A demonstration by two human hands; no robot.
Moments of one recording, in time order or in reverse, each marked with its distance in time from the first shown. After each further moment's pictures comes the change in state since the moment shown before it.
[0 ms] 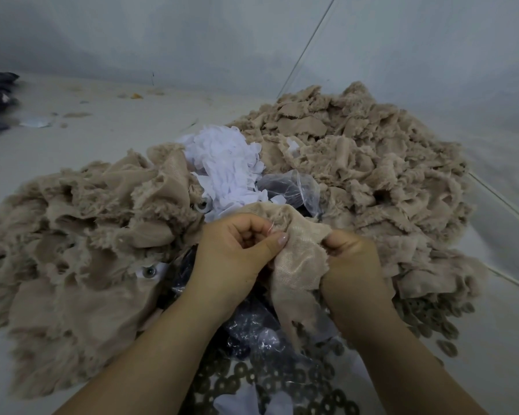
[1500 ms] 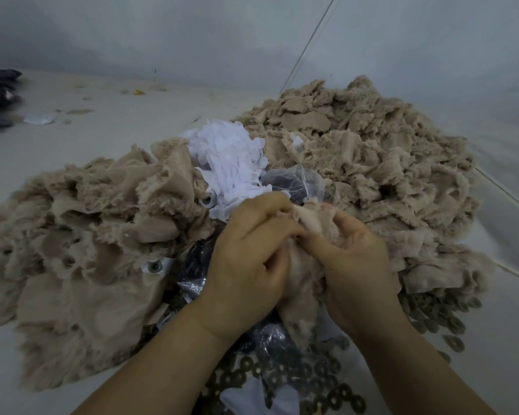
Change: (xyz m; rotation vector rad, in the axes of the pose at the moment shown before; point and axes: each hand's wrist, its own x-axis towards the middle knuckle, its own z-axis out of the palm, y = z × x) left_hand -0.007 0.000 0.006 0.652 0.060 0.852; right_hand 0.001 0.005 -0.001 0.191 0.027 0.027
